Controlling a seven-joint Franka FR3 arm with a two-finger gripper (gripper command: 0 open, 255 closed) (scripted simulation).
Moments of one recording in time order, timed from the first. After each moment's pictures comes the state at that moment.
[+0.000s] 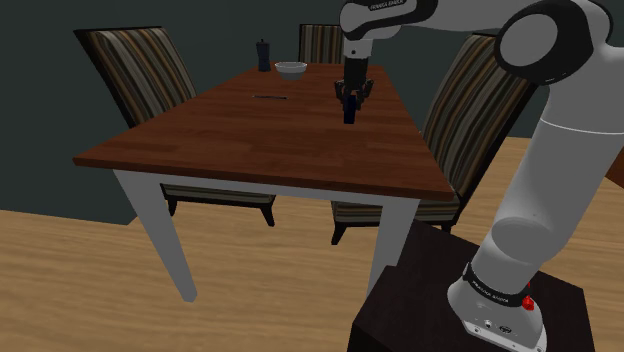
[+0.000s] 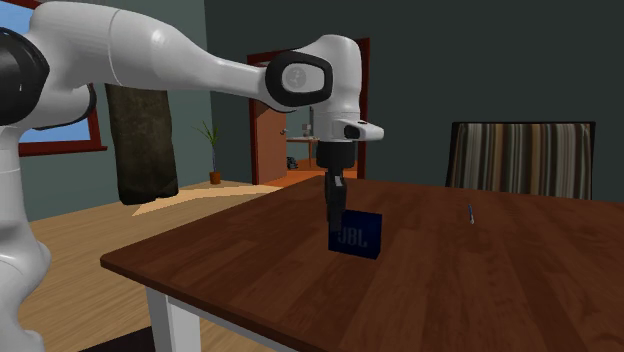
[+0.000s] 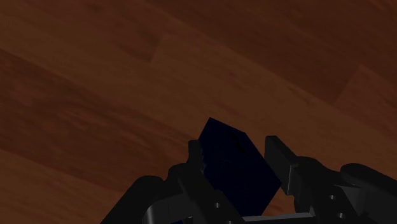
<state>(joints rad) -0.21 0.08 -0.15 -1.64 0.02 1.71 0.20</state>
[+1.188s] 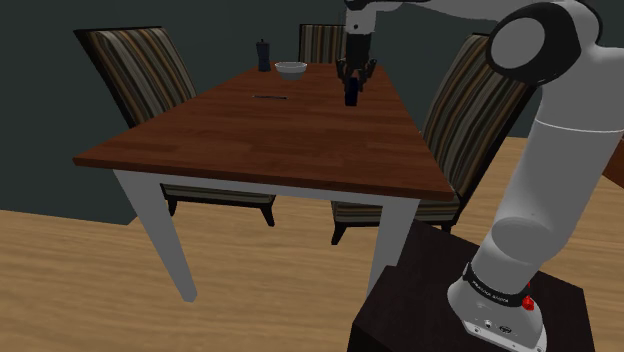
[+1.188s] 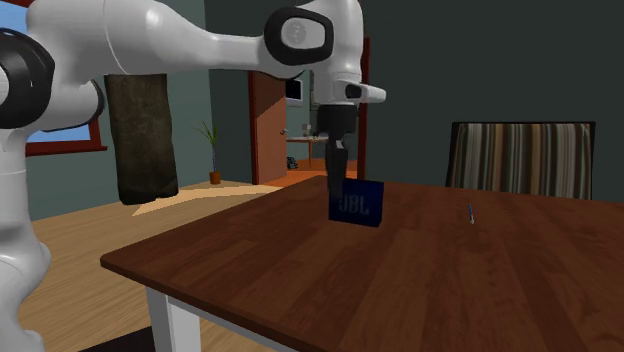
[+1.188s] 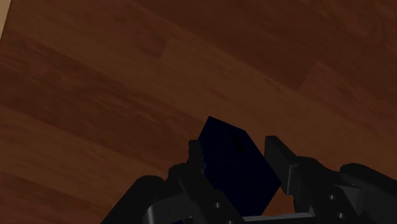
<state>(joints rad) -0.21 0.12 -0.16 -1.43 0.03 1.53 0.19</state>
